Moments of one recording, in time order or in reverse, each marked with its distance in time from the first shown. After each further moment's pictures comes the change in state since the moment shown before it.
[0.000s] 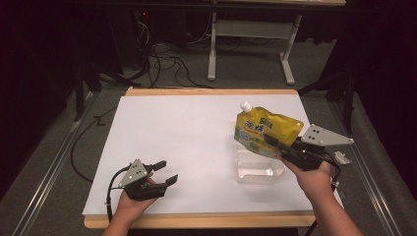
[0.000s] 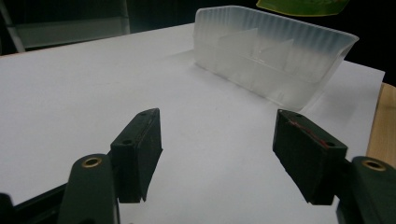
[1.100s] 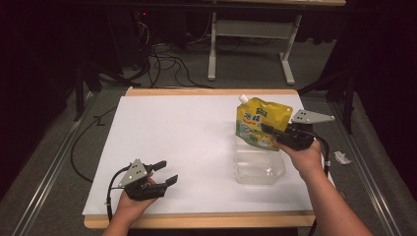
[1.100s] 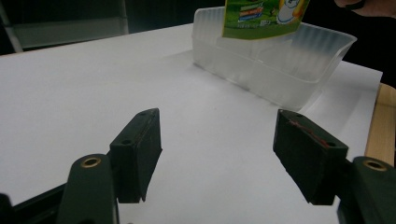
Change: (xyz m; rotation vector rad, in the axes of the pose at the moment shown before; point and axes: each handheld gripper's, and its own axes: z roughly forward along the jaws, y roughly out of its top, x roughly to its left) left arm 0.000 0.000 0.000 -0.001 -0.004 -0.001; right arm -0.059 -0.019 0.047 0.112 0.024 0.087
